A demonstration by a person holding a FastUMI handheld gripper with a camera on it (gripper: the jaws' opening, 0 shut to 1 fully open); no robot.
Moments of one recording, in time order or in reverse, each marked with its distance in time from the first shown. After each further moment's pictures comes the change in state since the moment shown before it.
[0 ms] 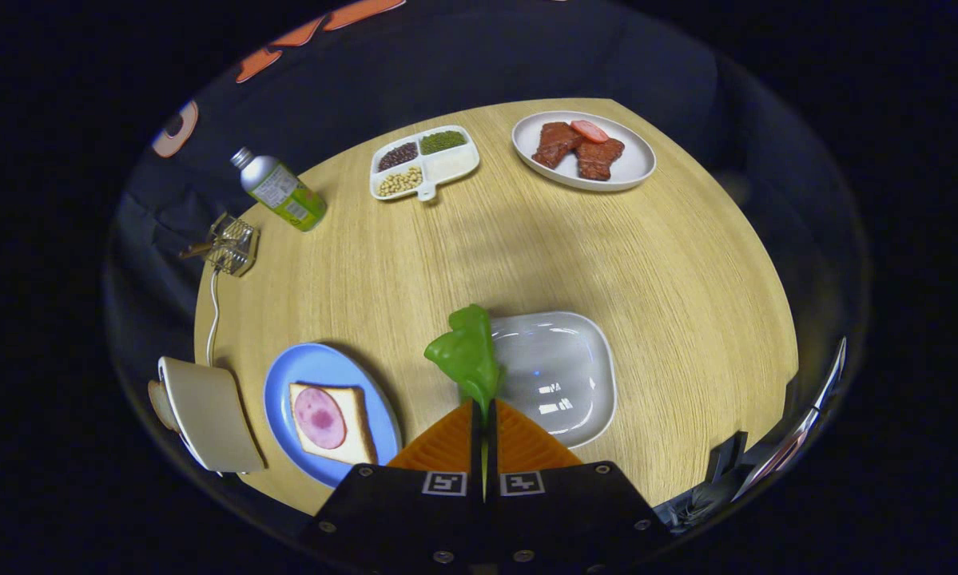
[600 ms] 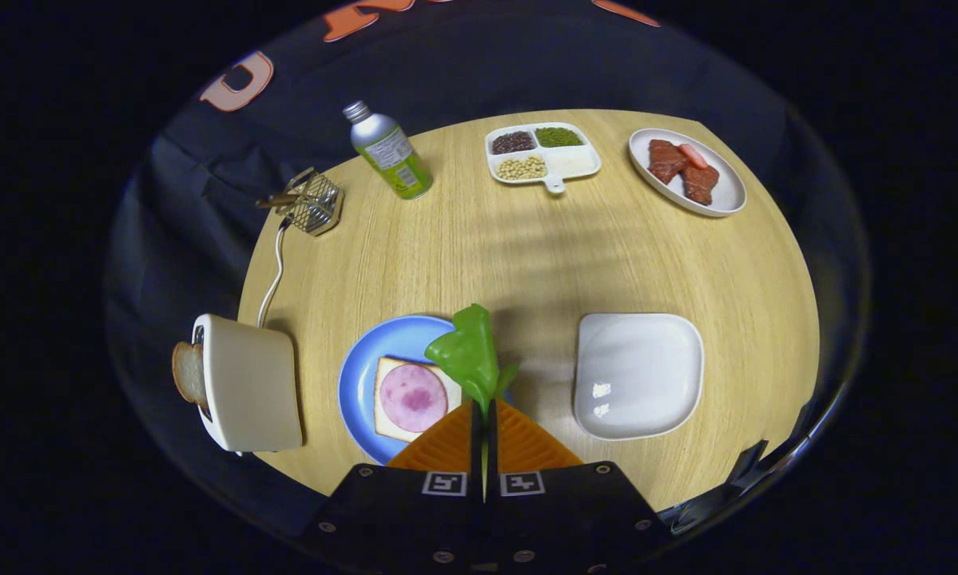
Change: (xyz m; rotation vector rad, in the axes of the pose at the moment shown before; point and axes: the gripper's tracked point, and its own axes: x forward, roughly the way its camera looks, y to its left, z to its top) arm -0.005 0.101 -0.024 -0.173 0.070 0.134
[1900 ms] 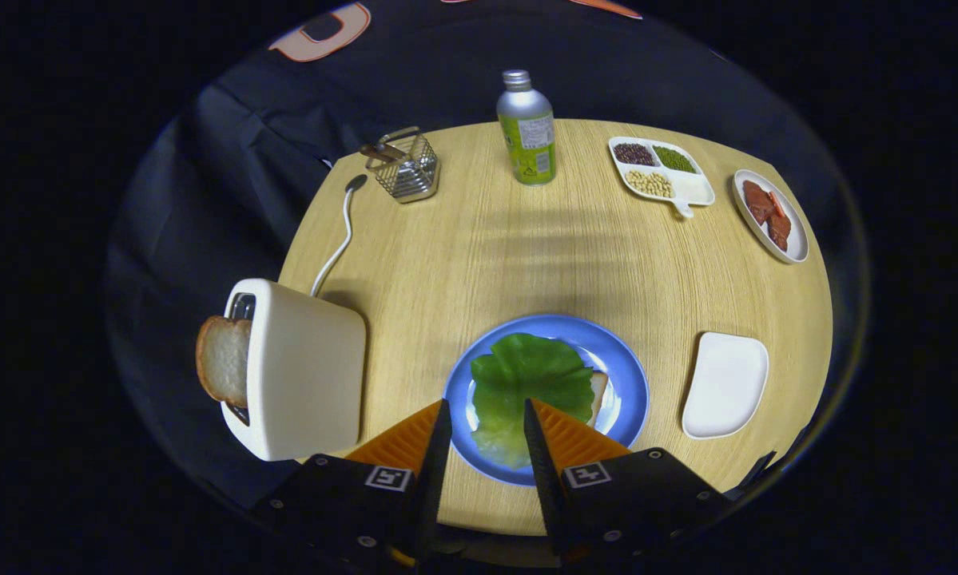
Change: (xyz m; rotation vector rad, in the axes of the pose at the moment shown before) arm -0.017 0.132 0.011 -0.145 -0.003 0.057
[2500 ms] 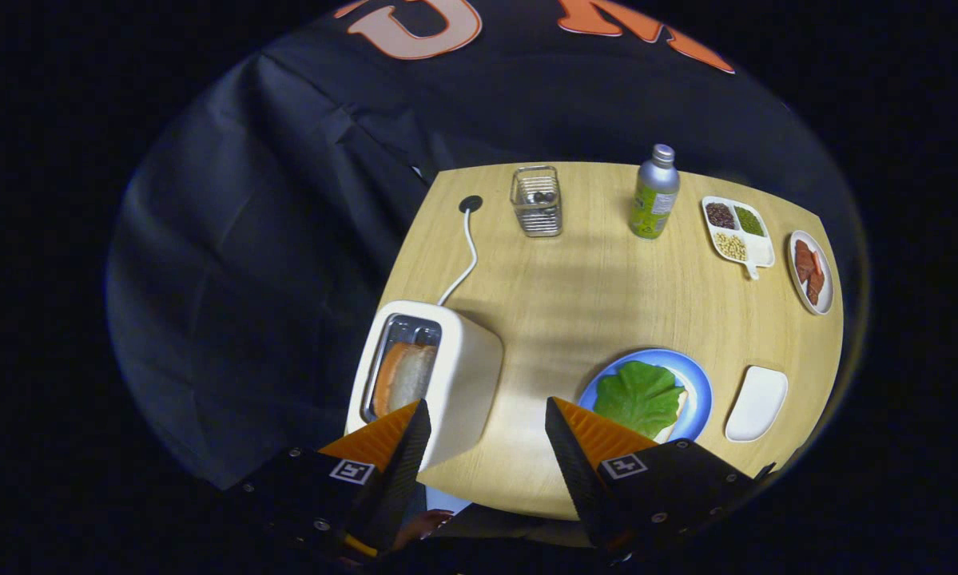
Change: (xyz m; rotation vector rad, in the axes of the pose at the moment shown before) arm -0.064 0.150 0.031 -0.101 -0.011 0.186
